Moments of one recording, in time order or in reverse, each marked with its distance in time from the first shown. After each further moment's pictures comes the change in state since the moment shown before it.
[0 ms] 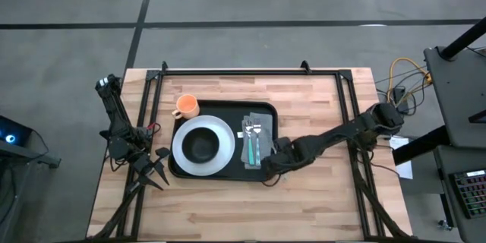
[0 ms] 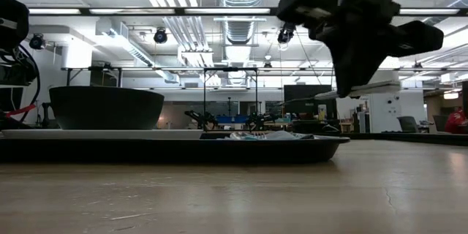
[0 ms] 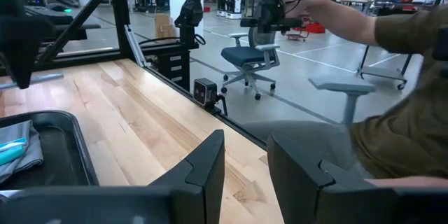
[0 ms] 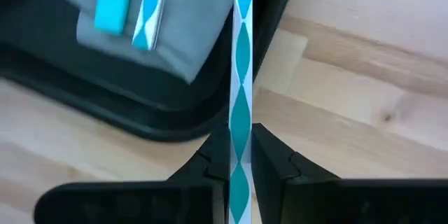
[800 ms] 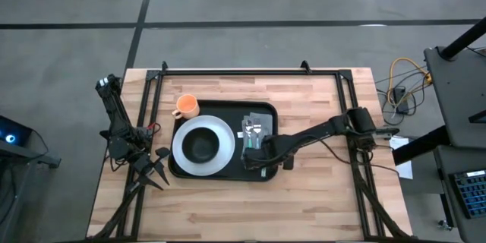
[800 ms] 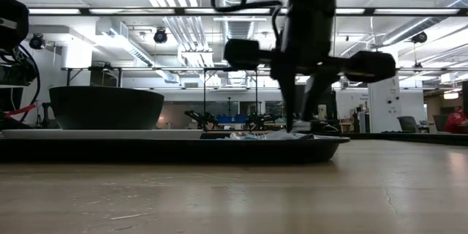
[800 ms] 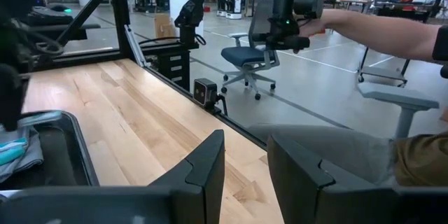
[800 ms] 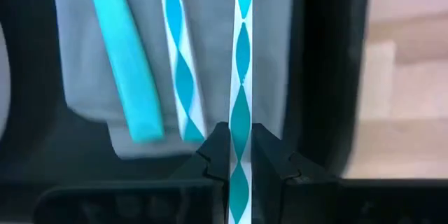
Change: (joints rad) left arm 0.000 0.000 0.000 0.000 0.000 0.000; right arm -0.100 0.258 0.203 0.012 -0.006 0.319
